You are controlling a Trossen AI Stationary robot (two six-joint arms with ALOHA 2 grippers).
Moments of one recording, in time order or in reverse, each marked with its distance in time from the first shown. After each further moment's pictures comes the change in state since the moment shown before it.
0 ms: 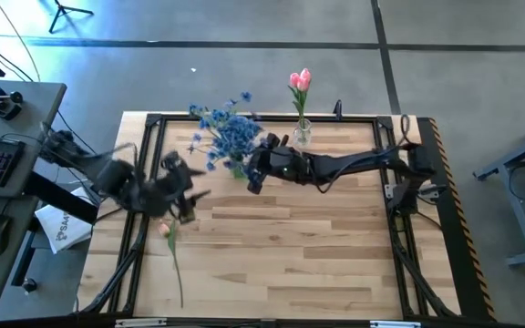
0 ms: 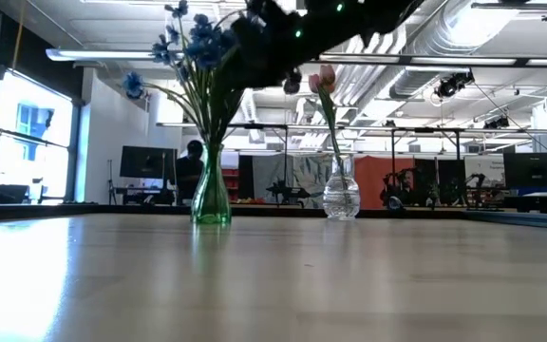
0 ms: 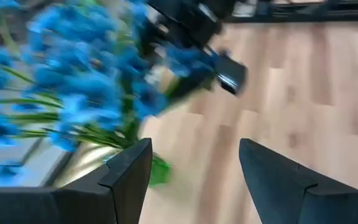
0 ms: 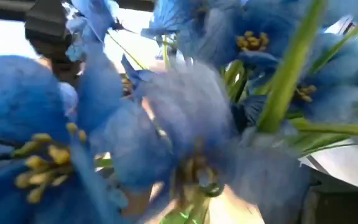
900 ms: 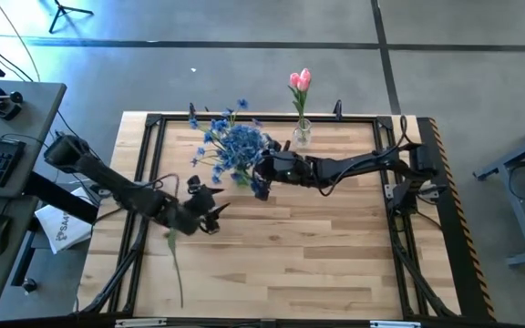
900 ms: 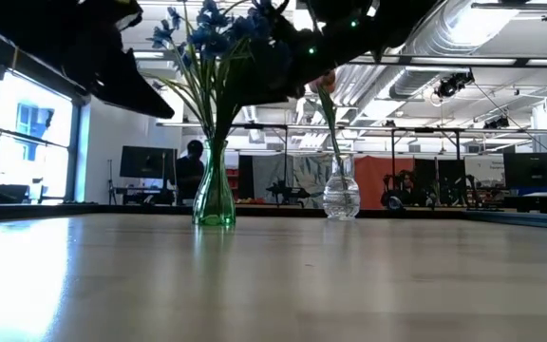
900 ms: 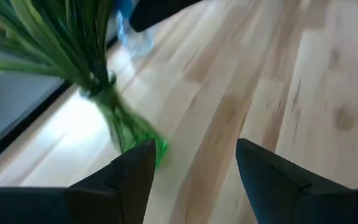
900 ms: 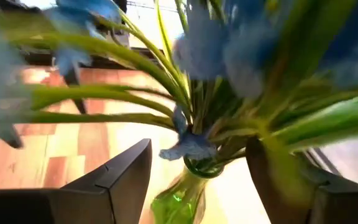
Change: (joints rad) left arm 0.007 0.160 -0.607 0.792 -0.094 -0.028; right arm -0.002 -0.019 -0.106 0.029 -0.089 -0.044
